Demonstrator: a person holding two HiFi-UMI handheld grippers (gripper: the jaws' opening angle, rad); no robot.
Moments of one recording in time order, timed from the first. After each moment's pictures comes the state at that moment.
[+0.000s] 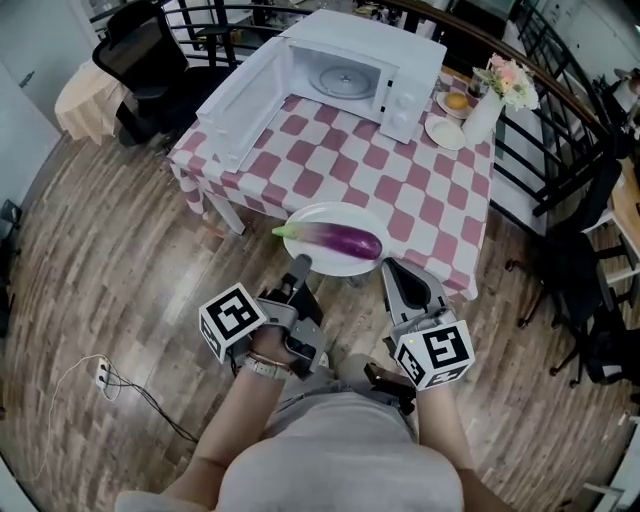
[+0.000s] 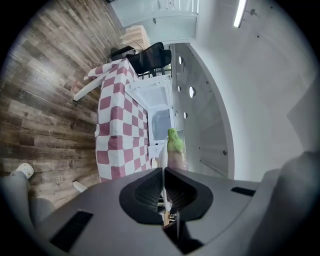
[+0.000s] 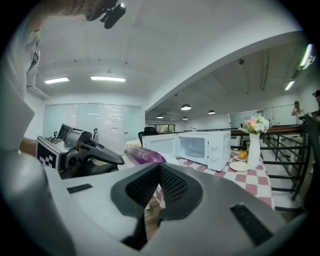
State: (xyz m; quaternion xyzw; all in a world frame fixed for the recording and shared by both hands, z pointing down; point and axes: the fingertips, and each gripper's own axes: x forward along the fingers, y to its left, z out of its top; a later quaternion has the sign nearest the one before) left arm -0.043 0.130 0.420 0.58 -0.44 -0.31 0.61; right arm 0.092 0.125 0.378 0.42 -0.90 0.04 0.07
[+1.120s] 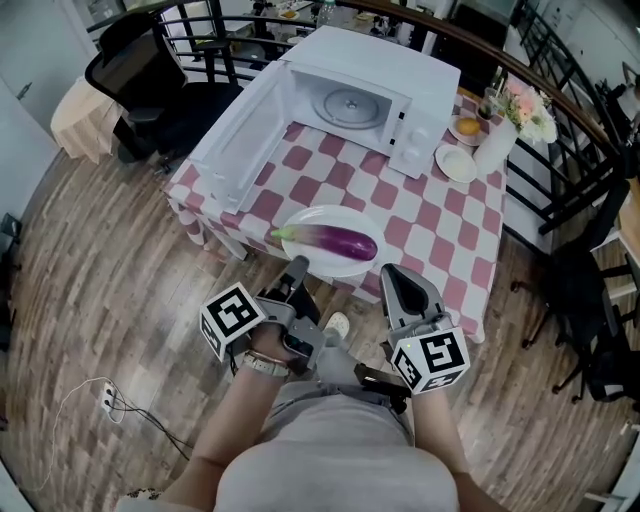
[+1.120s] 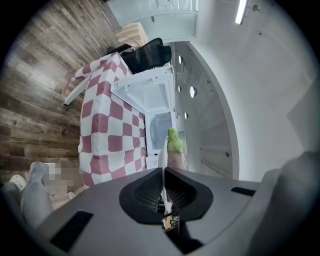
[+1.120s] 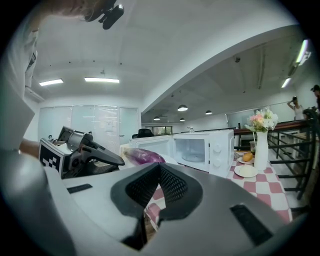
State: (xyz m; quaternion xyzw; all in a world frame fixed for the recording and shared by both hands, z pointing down) left arm -0.080 0.016 0.428 0.58 -0.45 -0.31 0.60; right arm 0.064 0.018 0.386 0.43 -0.90 0.05 0.05
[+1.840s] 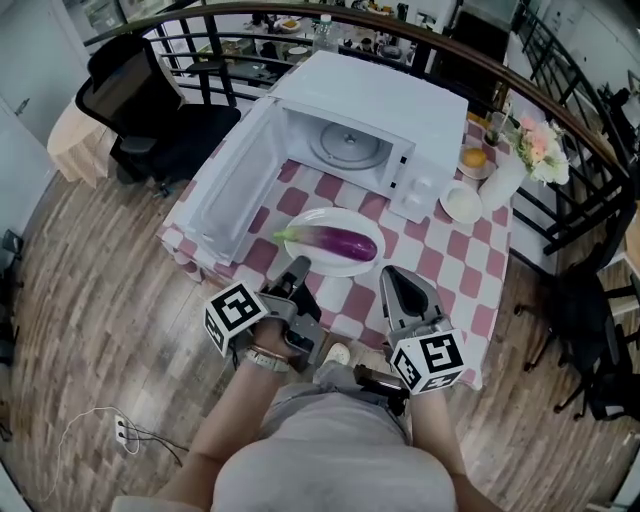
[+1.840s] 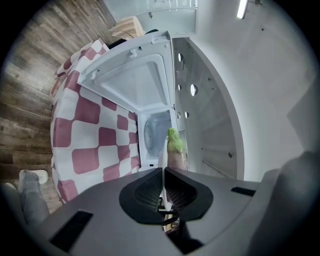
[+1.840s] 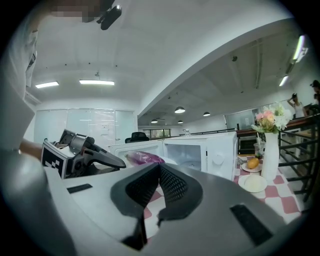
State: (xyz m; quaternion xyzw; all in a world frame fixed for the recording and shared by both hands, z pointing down) left arm -0.084 -0.115 0.423 0.58 -0.45 -0.30 0.61; right arm 0.062 -0.107 0.378 0.44 -0.89 0.05 0.03
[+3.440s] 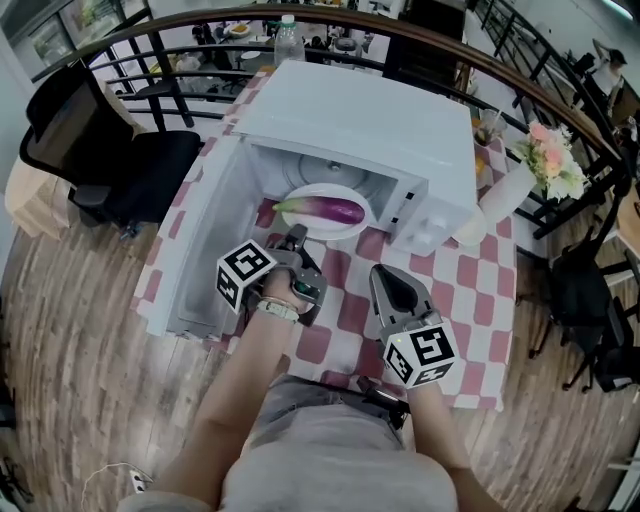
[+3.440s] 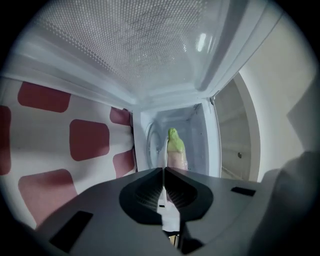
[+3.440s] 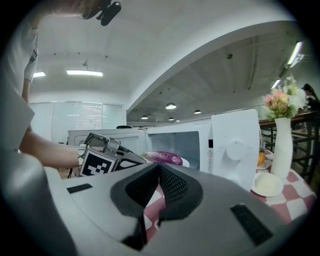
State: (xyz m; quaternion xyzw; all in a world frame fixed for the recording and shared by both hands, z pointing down) left arm -0.113 -0.347 0.508 0.57 -0.44 -0.27 0.63; right arm 0.021 -0.249 0.438 0.49 -0.87 0.06 0.06
